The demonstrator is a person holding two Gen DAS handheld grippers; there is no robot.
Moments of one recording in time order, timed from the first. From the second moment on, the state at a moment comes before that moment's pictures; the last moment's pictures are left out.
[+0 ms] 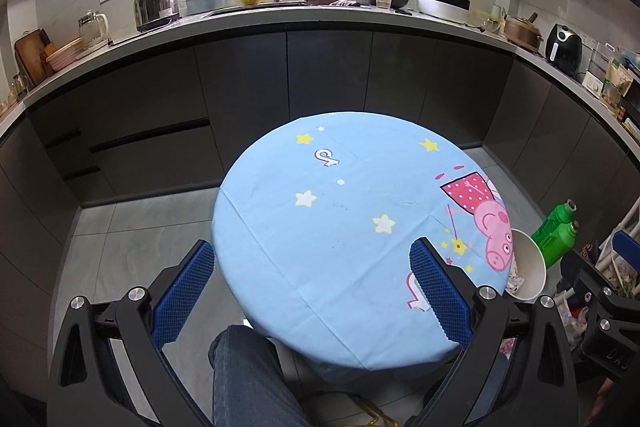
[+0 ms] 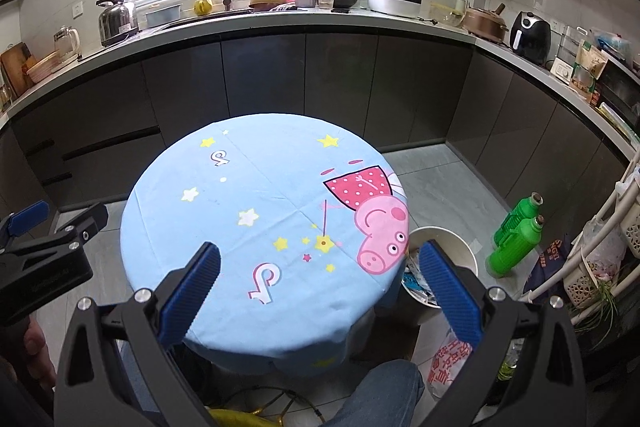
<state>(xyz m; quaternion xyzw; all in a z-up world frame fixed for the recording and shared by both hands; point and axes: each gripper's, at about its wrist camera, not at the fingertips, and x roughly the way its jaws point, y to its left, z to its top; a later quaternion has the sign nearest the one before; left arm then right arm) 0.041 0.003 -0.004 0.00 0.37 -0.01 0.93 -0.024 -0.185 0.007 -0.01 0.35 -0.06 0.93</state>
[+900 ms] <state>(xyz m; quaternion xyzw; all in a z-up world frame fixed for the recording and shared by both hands) 0.045 0.000 -0.007 0.01 0.37 -0.01 0.93 -0.021 -0.188 0.004 0.00 0.35 -0.06 0.93</state>
